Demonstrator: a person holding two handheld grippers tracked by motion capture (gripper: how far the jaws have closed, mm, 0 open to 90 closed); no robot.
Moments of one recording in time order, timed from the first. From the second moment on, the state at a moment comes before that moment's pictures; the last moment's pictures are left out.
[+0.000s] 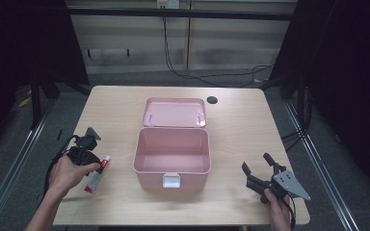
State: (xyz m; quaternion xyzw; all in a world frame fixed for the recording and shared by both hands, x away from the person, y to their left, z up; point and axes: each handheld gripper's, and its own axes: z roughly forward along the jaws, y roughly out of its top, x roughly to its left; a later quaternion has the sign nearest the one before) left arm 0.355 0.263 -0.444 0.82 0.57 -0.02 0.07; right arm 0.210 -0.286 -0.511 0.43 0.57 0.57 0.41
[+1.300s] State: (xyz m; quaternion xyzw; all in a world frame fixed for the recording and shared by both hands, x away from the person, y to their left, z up) left arm 0.361 0.254 -0.464 0.82 0.56 -0.02 0.04; right arm 0.210 -0.286 -0.511 0.43 0.57 0.57 0.41
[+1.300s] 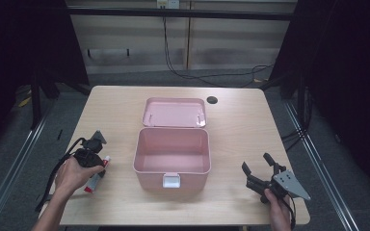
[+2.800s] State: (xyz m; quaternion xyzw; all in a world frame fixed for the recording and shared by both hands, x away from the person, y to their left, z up) left arm 0.355 0.285 -0.403 0.79 0.59 0.01 0.15; right arm 0.210 -0.286 -0.511 0.43 0.57 0.57 0.41
